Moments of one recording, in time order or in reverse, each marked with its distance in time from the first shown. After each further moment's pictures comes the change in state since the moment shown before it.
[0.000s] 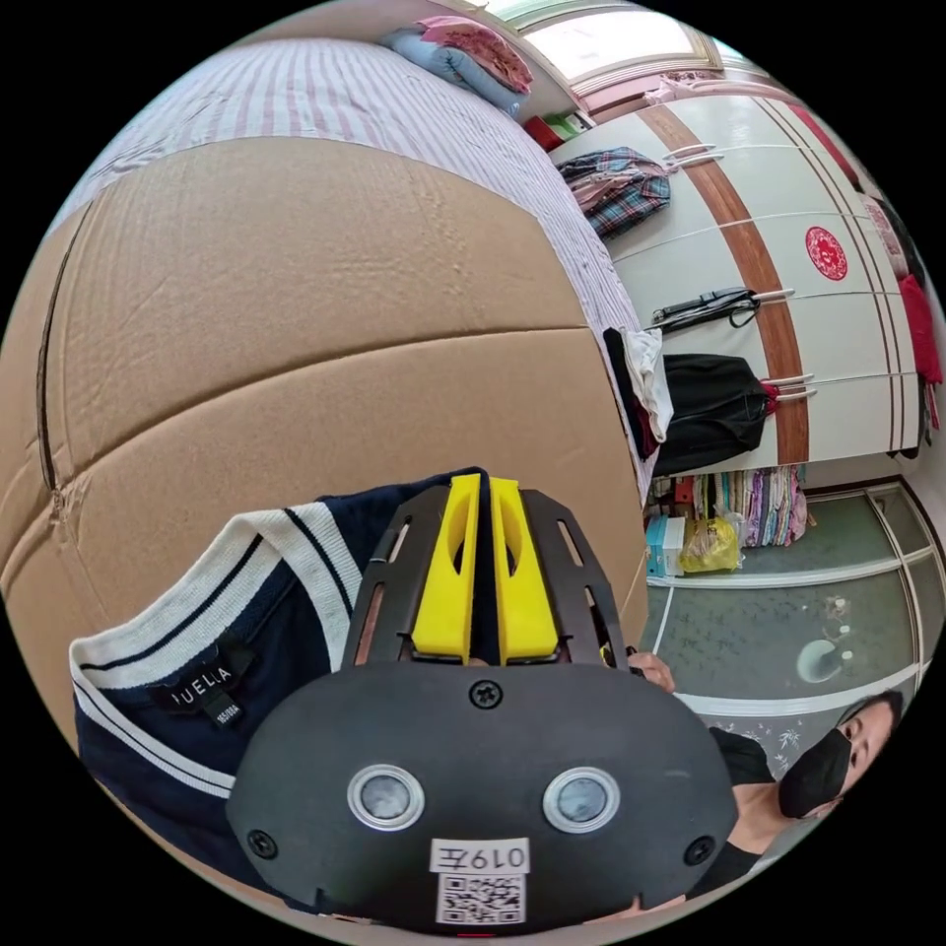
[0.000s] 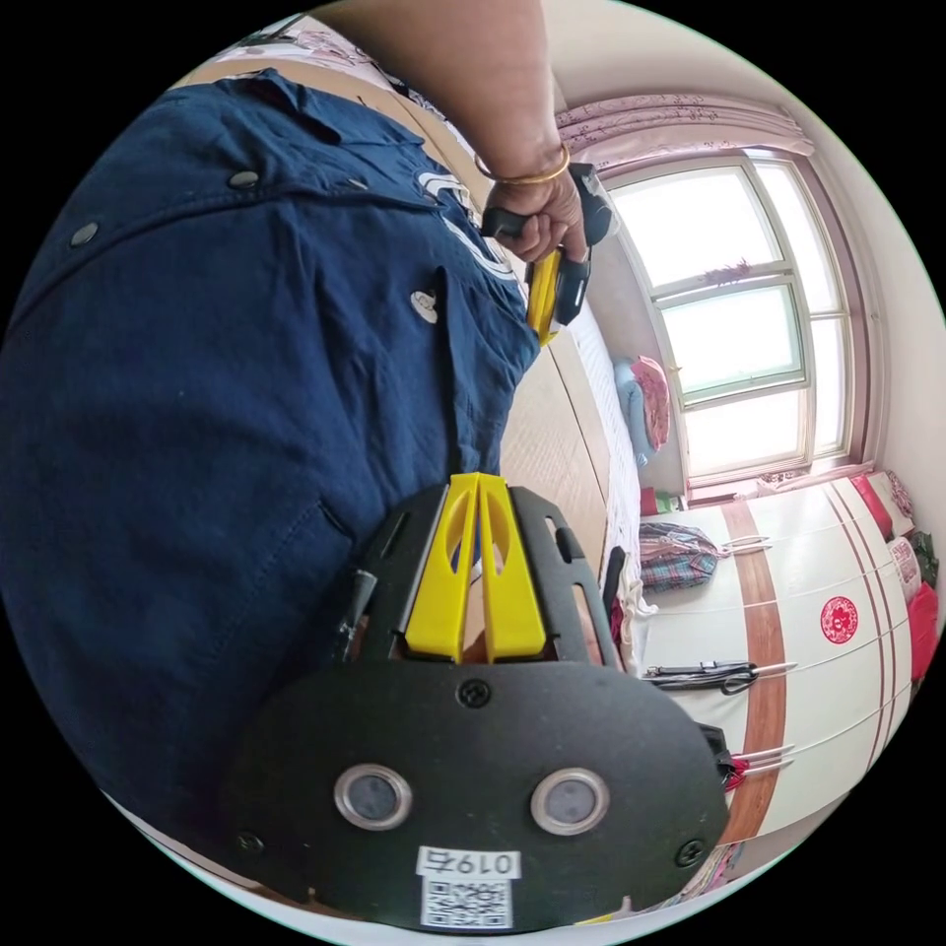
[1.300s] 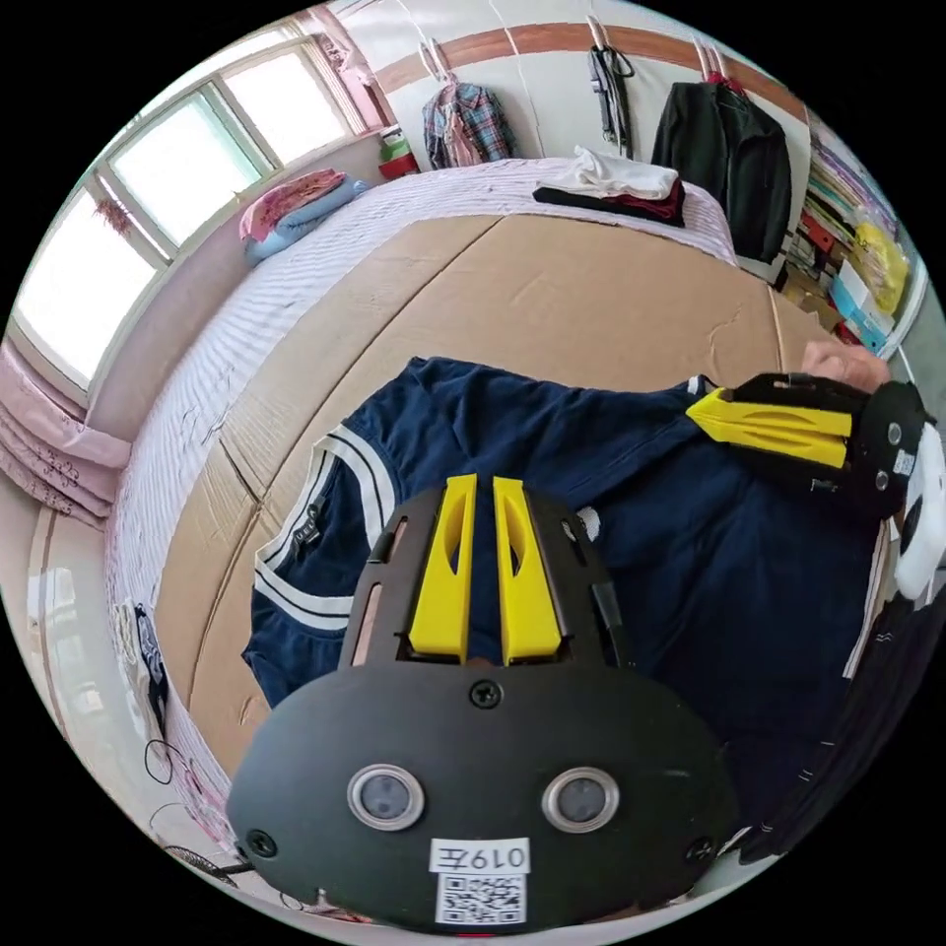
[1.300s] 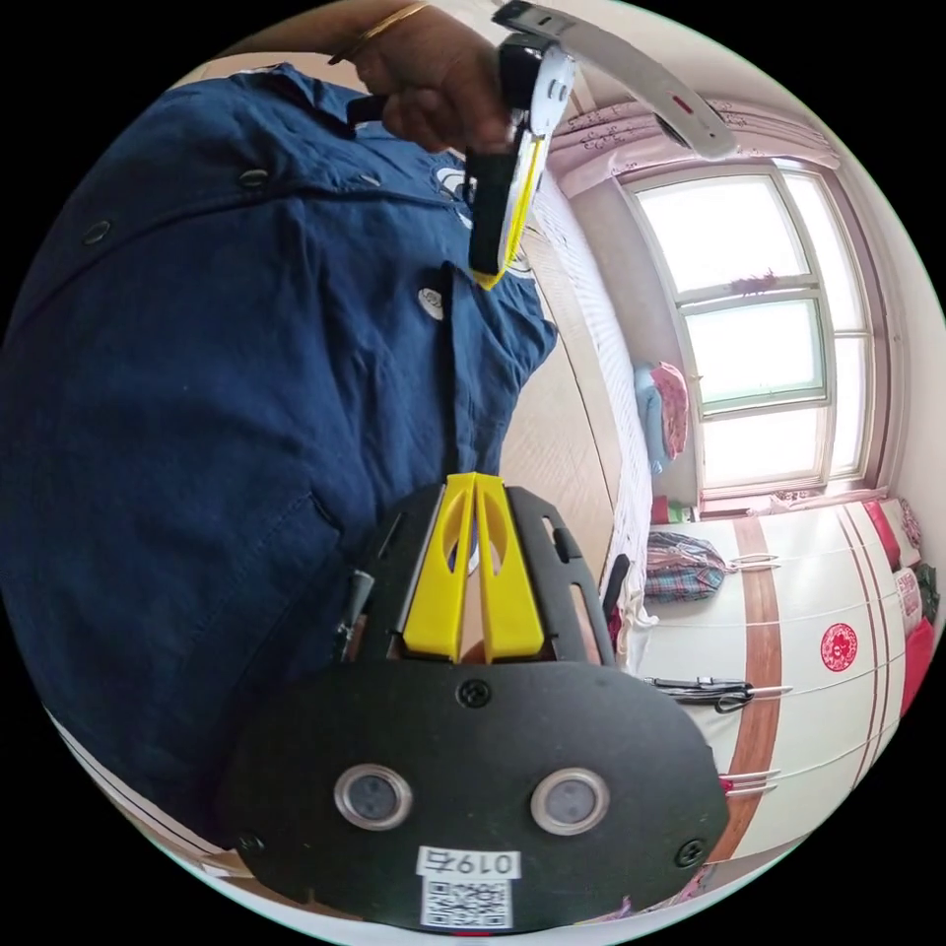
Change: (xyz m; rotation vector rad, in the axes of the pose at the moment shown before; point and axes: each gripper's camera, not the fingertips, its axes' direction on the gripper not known) left arm 0.241 0.357 0.099 0.075 -0.745 0.628; right arm -0.005 -0.019 -0.014 -0.019 -0.029 -0.075
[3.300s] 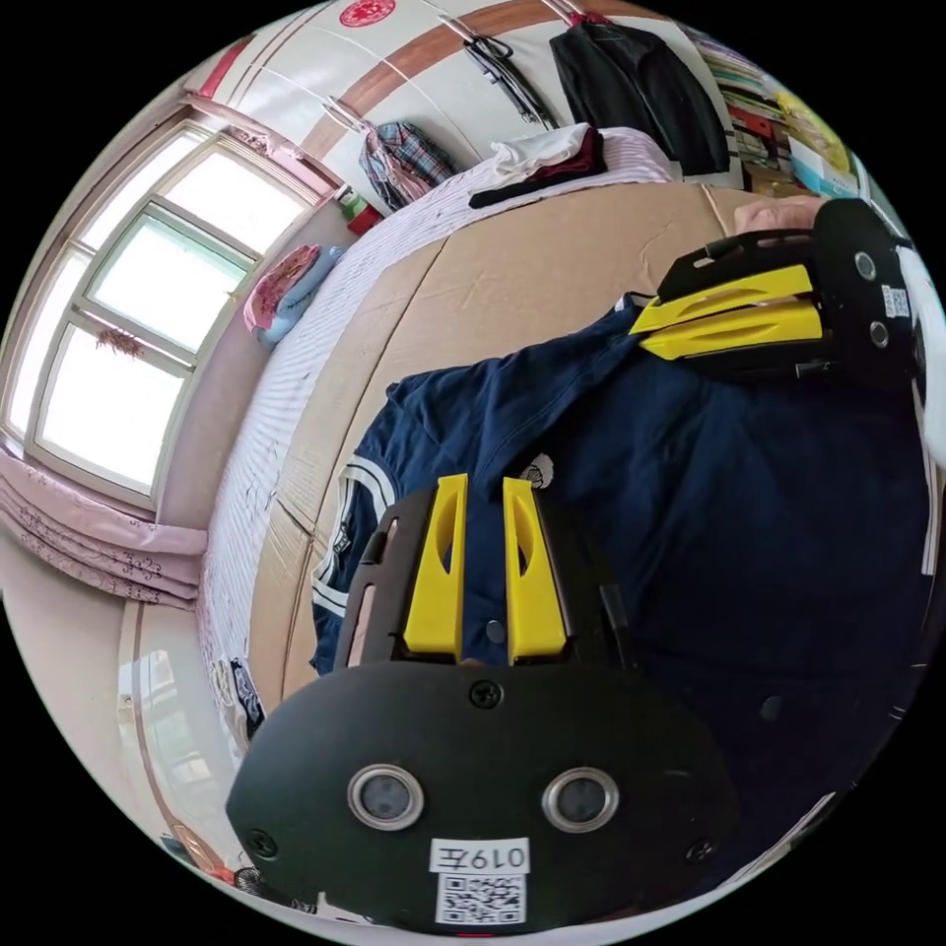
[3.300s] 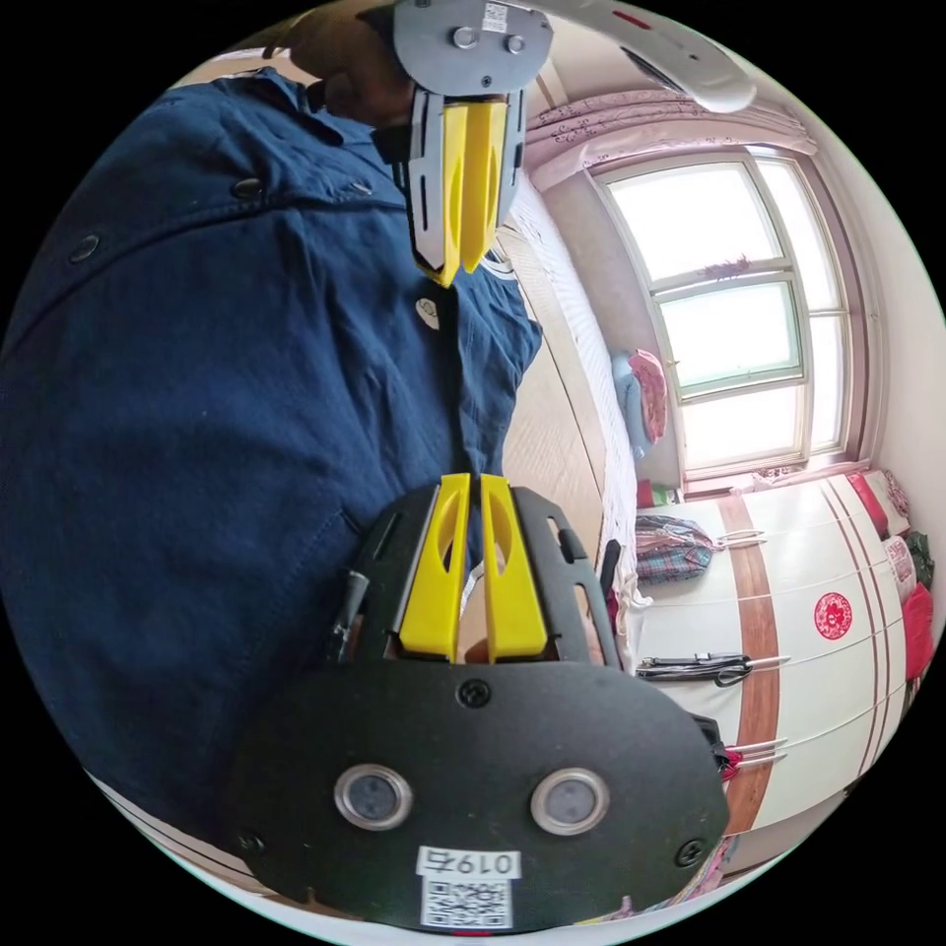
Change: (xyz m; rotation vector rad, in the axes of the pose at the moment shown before) left arm 0.312 0.138 -0.045 0.004 -0.297 0.367; right arm -0.027 -0.024 -0.015 -0.015 0.034 0.072
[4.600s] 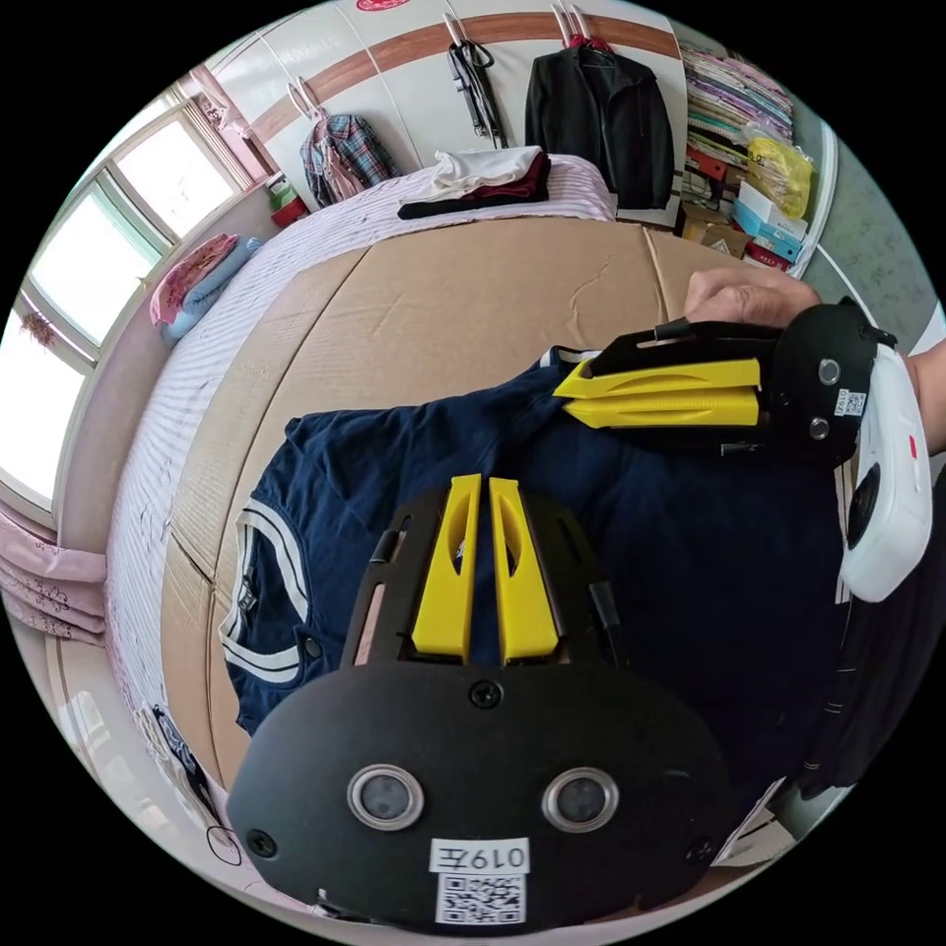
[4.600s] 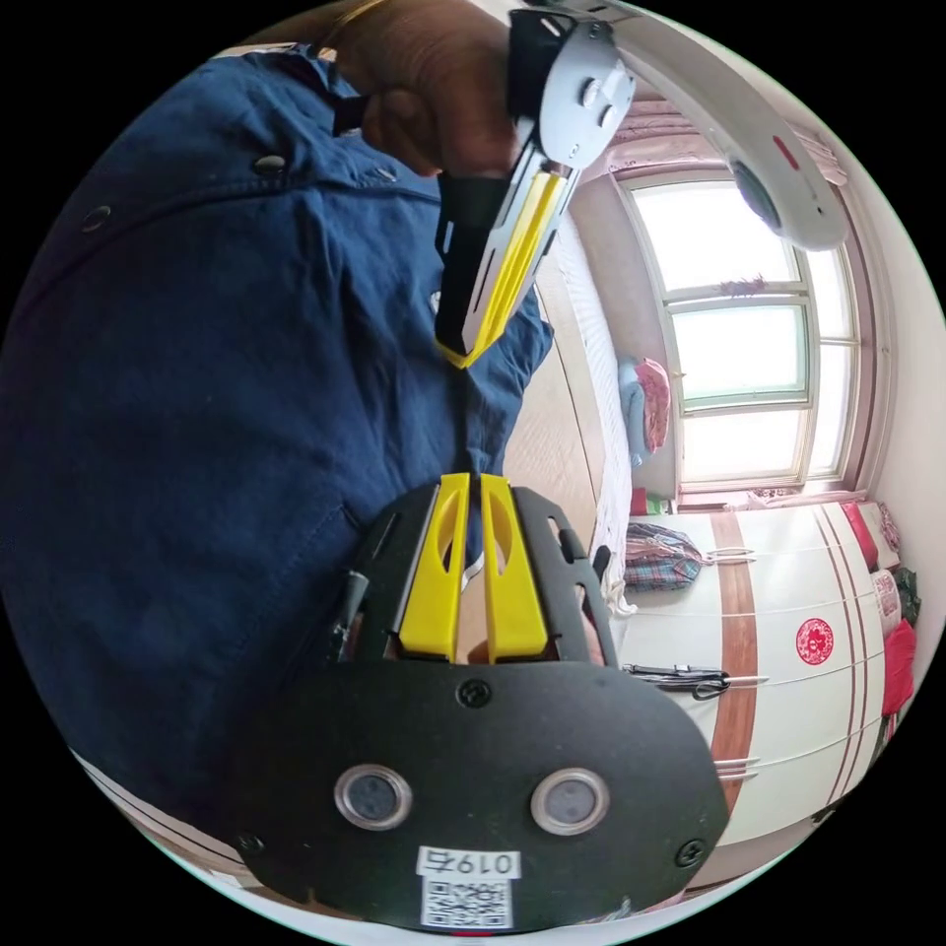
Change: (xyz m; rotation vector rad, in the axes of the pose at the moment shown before) left arm -0.060 -0.018 0.004 0.055 0.328 -0.023; right arm 0.012 -0.005 0.007 -0.022 0.014 -0.073
